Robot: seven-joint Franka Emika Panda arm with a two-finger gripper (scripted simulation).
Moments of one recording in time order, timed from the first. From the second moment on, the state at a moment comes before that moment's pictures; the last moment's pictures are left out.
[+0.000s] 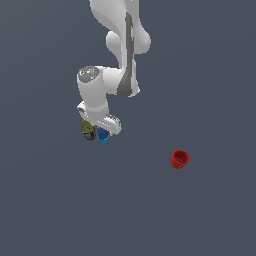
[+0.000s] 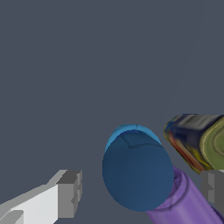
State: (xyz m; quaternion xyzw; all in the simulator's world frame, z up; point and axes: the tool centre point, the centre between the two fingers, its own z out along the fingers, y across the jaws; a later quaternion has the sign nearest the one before) arm -0.081 -0.123 0.113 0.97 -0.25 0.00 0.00
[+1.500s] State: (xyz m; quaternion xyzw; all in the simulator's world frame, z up) arm -0.070 -0.127 0.108 0.97 -0.25 0.00 0.00
